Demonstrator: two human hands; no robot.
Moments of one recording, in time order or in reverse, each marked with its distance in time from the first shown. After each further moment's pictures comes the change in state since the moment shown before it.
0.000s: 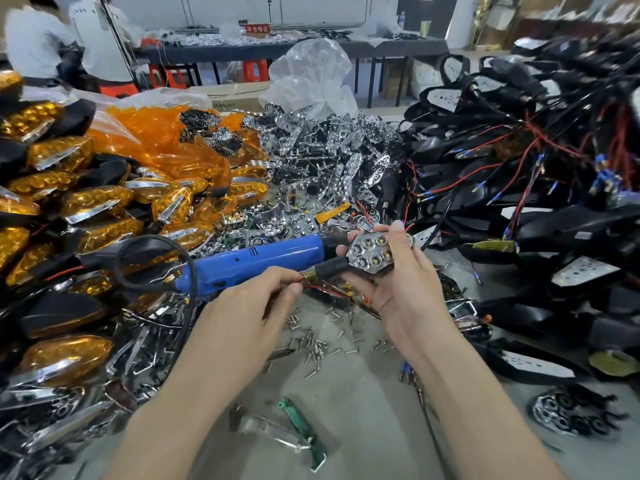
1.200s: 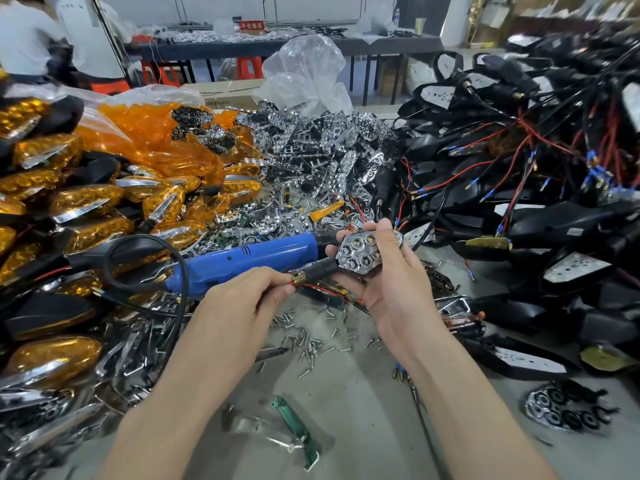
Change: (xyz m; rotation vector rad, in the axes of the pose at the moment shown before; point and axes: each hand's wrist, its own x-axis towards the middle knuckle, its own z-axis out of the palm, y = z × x) left_hand 0.003 -0.004 0.005 -0.045 0.107 0.026; right_hand 0.001 0.005 -0.002 0.002 -0.040 -0.002
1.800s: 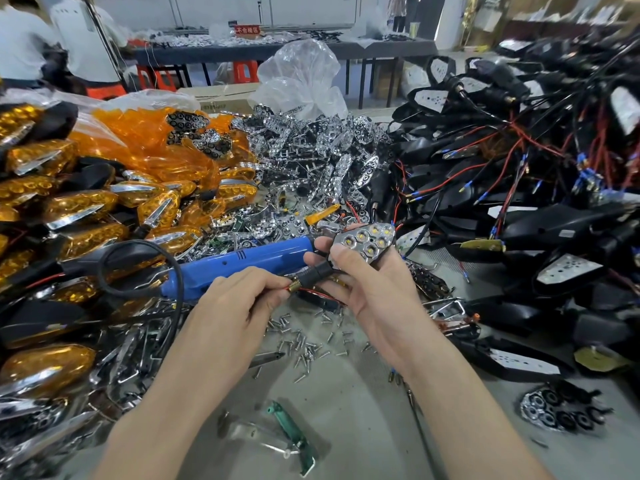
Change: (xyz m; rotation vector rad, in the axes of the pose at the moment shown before) left_hand 0.000 0.003 -0.005 0.015 -0.024 0.051; right_hand -0.007 0.002 0.000 -0.017 -0.253 -0.026
